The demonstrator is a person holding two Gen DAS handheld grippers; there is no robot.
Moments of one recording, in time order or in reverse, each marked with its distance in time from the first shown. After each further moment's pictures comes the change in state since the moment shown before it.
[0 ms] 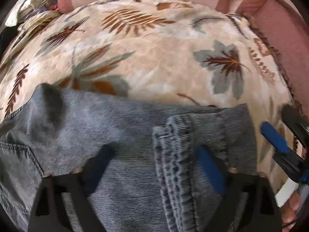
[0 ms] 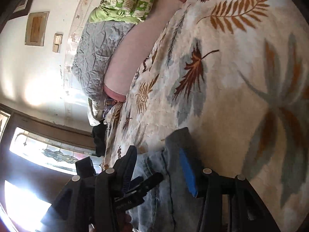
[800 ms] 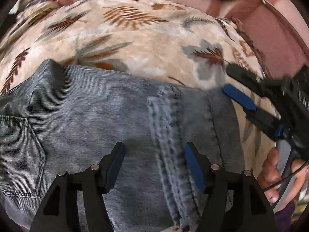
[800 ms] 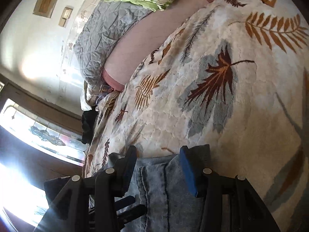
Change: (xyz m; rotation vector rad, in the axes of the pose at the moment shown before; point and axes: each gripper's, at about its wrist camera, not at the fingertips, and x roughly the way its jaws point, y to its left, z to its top) left arm -0.025 0.016 -0.042 -0.018 0.003 -0.124; right arm 0.044 0.025 0.010 -0.194 0.034 -0.071
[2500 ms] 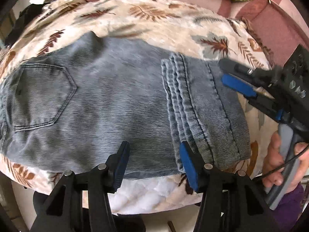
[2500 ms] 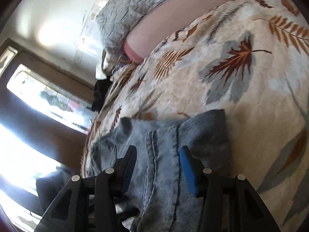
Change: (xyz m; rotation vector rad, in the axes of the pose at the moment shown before) left arm -0.045 -0.008 -0.076 -0.086 -0.028 0.127; right arm -0.011 0.020 -0.034 -0.192 0.166 0.057
